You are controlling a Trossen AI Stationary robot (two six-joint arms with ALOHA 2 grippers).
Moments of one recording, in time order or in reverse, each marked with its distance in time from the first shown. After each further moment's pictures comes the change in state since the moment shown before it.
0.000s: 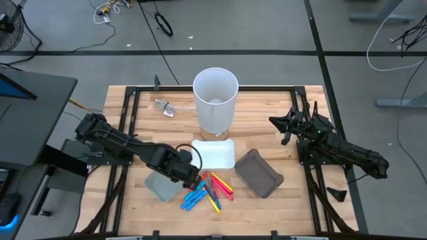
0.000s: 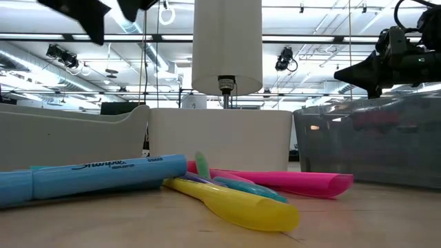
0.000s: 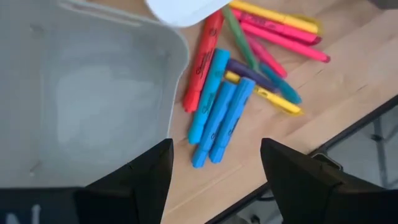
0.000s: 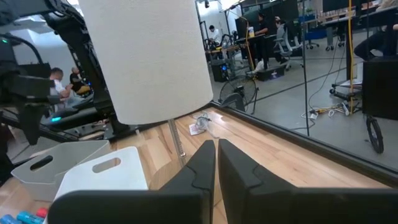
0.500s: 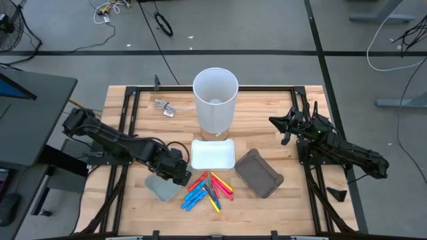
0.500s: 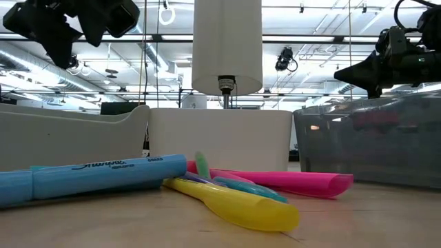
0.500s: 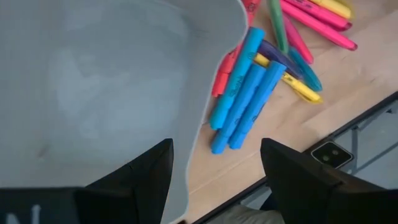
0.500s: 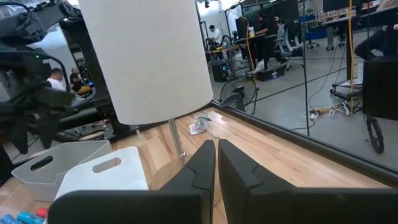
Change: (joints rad) left arm 0.017 -0.195 -0.339 0.224 0.109 -0.059; right arm 0.000 0.000 0.000 0.000 0.000 0.000
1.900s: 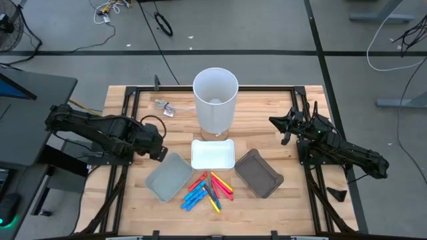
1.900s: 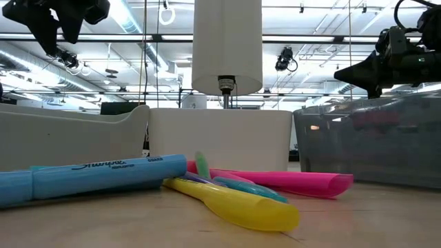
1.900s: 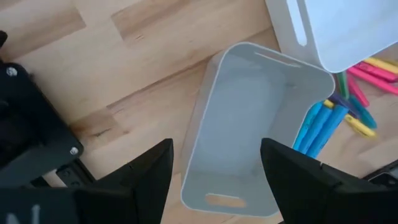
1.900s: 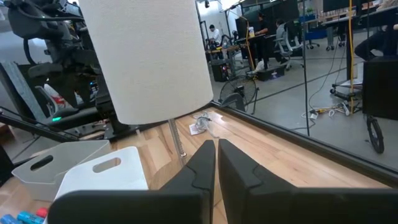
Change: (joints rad) left arm 0.153 -0.326 0.000 -0.475 -0.125 0.133; right arm 0.000 0.000 0.000 0.000 0.000 0.000
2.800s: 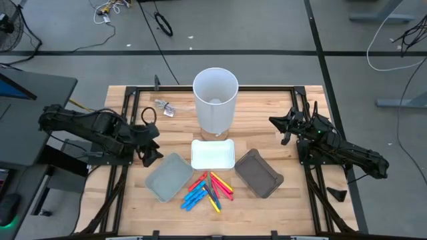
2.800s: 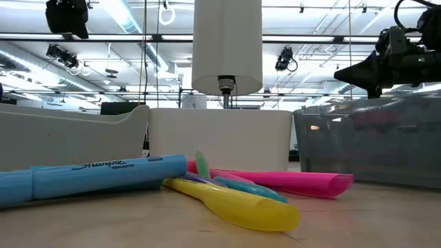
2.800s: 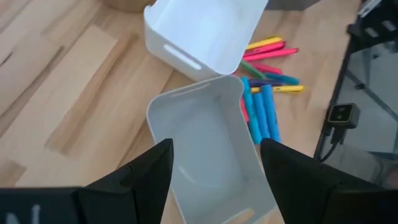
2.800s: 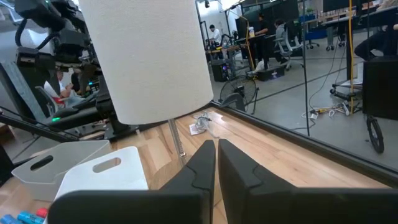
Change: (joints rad) left arm 0.000 -0.189 -0.091 0.263 -0.029 0.582; right arm 0.000 0.000 0.000 0.000 0.000 0.000
